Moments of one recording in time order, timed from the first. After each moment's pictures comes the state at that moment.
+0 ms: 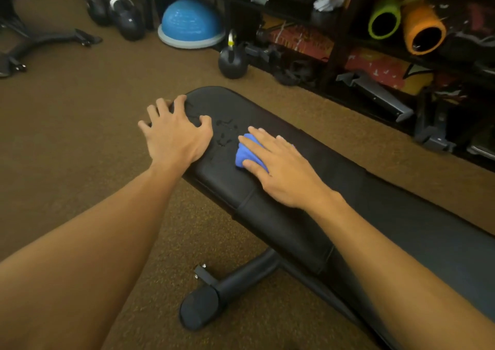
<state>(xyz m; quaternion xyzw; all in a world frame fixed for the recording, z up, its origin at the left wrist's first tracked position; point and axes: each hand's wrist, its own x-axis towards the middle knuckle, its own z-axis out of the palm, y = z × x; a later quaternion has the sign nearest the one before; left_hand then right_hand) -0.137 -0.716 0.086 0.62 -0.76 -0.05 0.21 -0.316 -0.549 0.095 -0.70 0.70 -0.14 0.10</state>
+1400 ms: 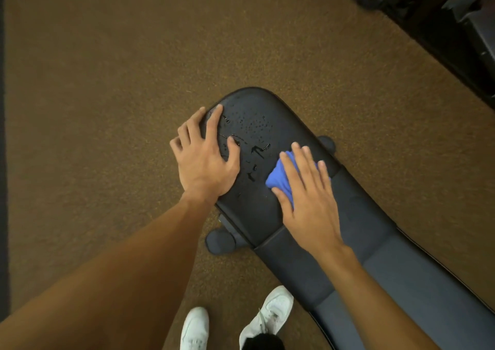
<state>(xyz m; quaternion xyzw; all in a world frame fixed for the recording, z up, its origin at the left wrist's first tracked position) -0.140 -0.723 0.101 0.66 -0.73 -0.07 0.14 -0.330 -0.592 0.108 -0.68 0.72 -0.10 0.11</state>
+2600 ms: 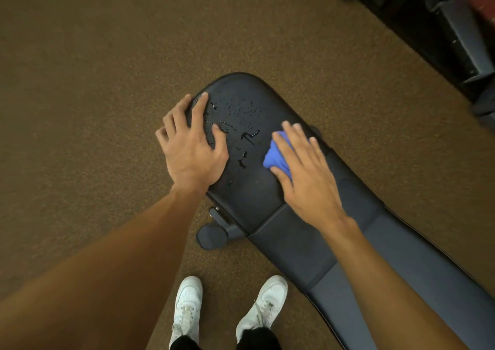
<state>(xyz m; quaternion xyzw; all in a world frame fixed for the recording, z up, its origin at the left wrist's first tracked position) -0.137 -0.721 0.099 0.65 -0.73 -0.08 0.18 -0.344 -0.602 0.111 -0.70 0.70 -0.09 0.11</state>
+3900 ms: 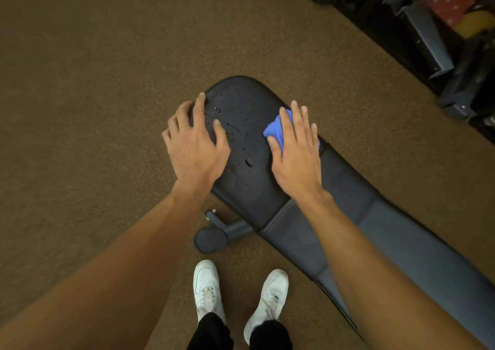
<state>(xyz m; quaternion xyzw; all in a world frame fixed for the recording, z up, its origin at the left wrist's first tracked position) -0.128 -0.733 0.105 0.65 -0.73 -0.13 0.18 -0.309 -0.641 0.116 -0.56 0.82 -0.11 0.10</state>
